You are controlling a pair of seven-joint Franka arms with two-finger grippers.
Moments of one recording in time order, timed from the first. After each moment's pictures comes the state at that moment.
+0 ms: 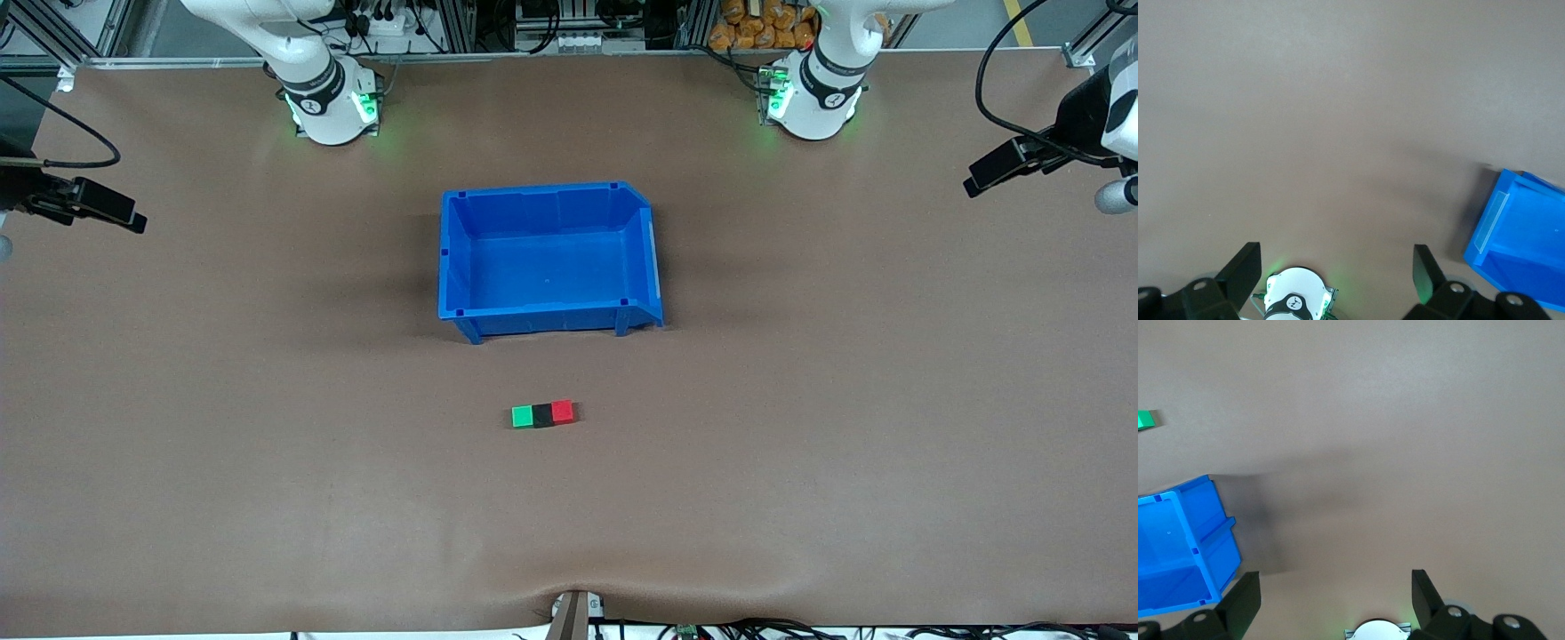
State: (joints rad) left arm -0.04 -0.10 -0.03 -1.61 0.03 1.41 -0.36; right arm 0.01 0.00 -0.07 -1.55 0.05 1.42 0.09
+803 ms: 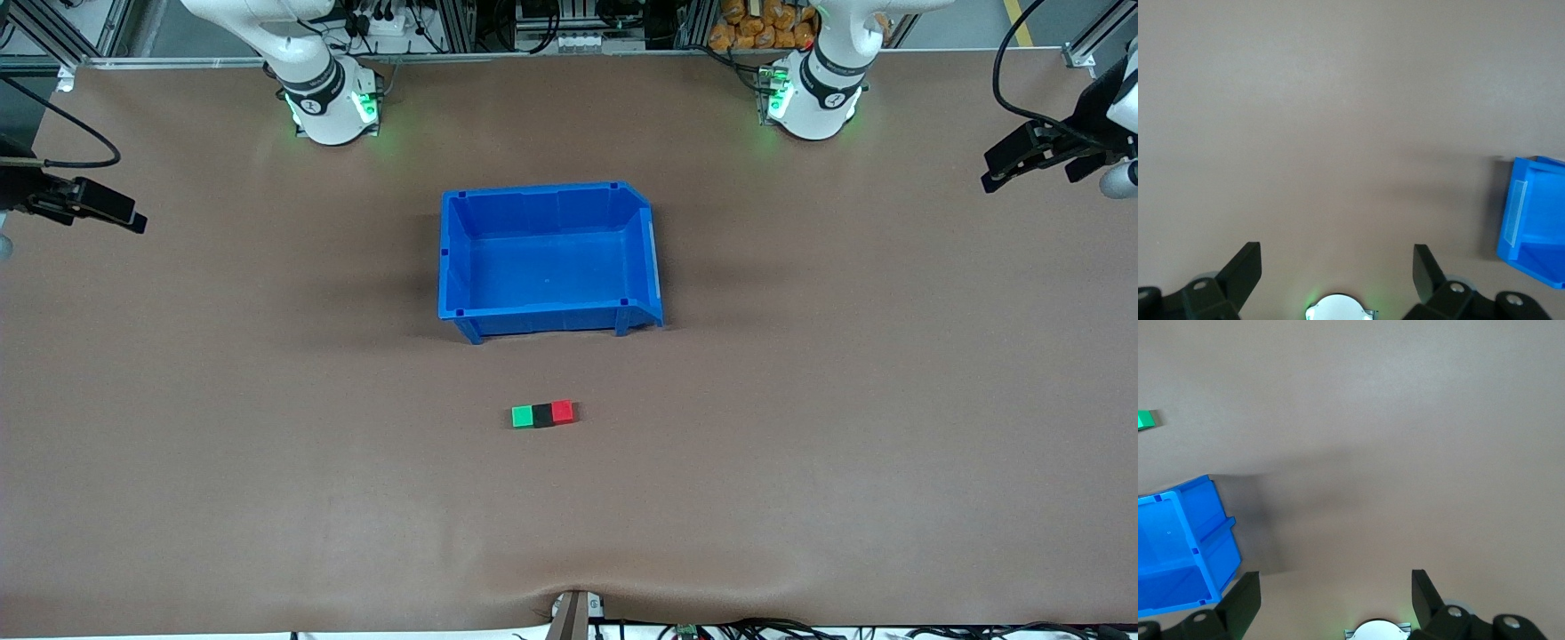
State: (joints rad) left arm -0.04 -0.12 -0.02 -1.61 0.07 1.47 -0.15; right arm 0.01 0.00 -0.07 -1.55 0.05 1.42 0.09
